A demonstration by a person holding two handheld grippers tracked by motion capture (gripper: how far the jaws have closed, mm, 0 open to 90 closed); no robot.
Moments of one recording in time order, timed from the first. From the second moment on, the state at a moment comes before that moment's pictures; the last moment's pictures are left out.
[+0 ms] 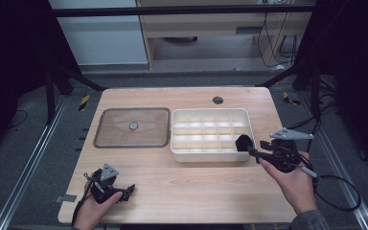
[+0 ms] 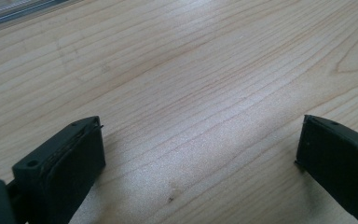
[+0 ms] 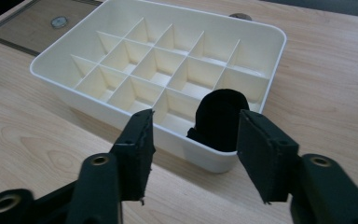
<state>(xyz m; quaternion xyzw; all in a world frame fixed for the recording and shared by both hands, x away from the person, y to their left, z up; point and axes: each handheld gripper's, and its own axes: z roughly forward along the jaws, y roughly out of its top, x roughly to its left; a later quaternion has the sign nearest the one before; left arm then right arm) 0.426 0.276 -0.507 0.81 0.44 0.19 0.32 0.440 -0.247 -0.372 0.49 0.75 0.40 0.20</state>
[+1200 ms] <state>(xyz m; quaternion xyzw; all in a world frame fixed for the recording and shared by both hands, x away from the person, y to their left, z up) 0.425 0.275 -0.508 0.81 0.45 0.19 0.33 0.417 -0.277 -0.445 0.53 0.74 0.36 0.21</state>
